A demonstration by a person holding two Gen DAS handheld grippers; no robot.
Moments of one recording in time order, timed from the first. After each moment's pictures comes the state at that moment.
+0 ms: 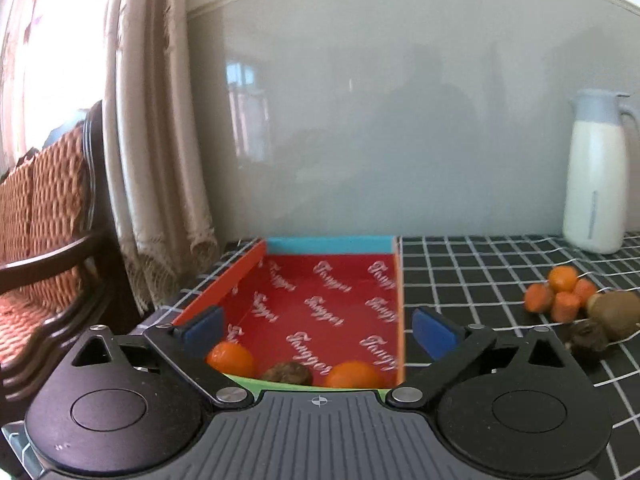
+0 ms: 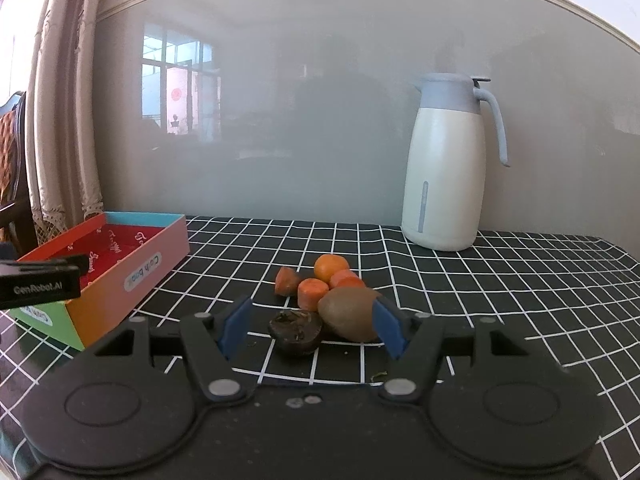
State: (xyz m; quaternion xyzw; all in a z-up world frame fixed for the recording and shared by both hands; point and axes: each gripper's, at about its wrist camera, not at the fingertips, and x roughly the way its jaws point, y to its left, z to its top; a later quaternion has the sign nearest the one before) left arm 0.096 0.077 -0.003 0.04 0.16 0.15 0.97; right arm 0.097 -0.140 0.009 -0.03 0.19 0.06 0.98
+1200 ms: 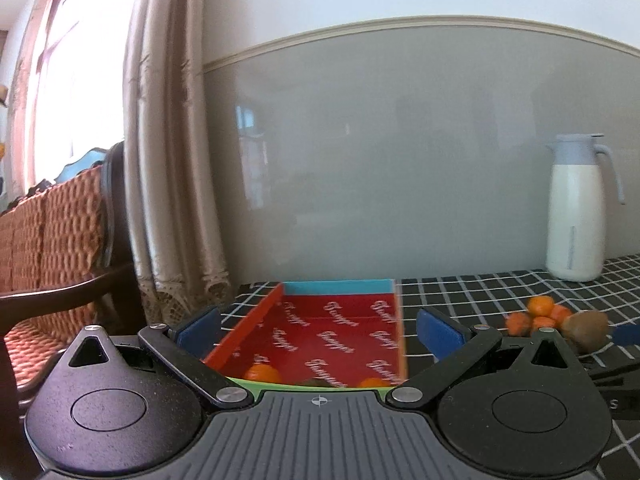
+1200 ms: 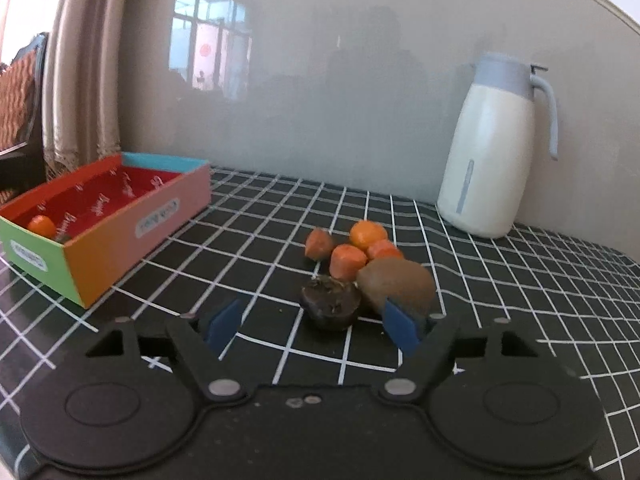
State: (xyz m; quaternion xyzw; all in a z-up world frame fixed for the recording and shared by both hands) left arm 0.045 0.085 0.014 0.05 0.10 0.16 0.98; right arm 0.124 -0.111 -0.015 -0.09 0.24 0.08 0.96
